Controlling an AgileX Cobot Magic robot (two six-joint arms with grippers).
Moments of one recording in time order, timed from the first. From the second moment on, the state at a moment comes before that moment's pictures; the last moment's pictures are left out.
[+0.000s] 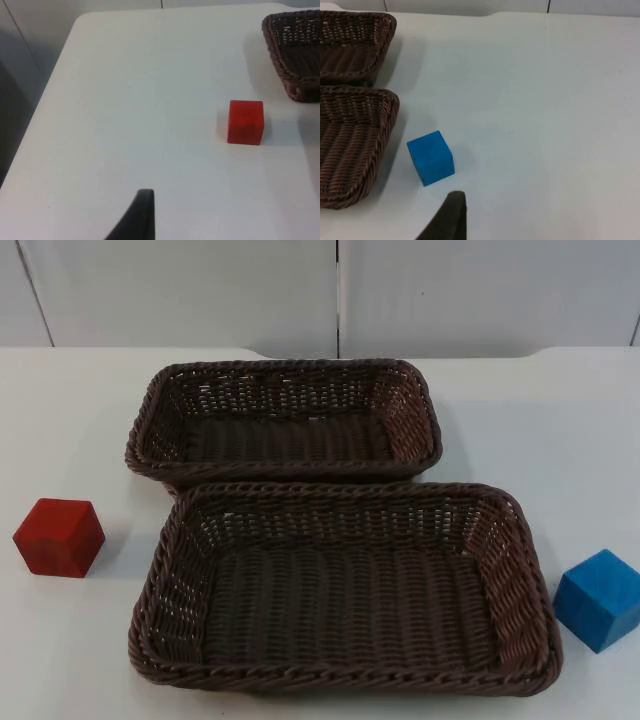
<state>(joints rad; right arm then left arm) 0.12 0.00 -0.52 -0.05 1.09 0.01 0.00 0.00 -0.50 0.09 1.08 -0.02</state>
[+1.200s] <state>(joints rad) 0.12 0.00 -0.52 -0.05 1.09 0.00 0.00 0.00 -0.50 0.09 1.08 -0.02</state>
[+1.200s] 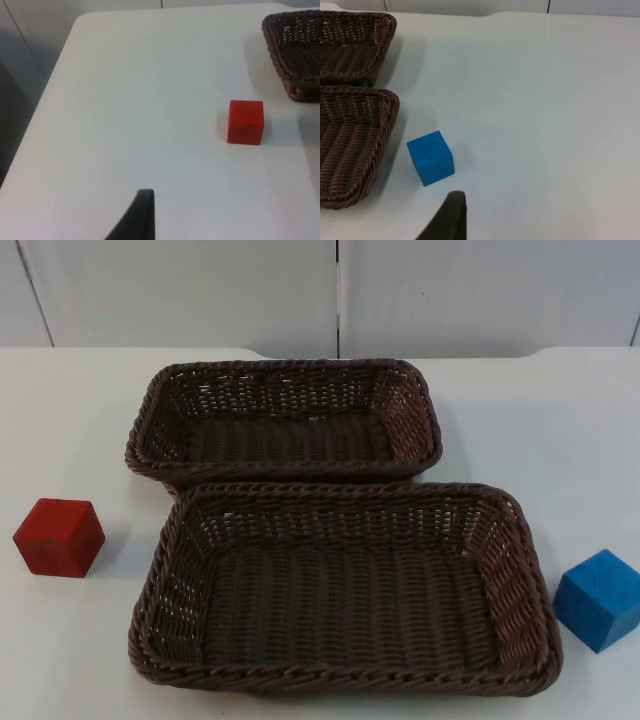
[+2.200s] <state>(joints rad) 0.12 0.00 -0.52 -0.05 1.09 0.01 0.00 0.00 -0.50 0.09 1.08 -0.02</state>
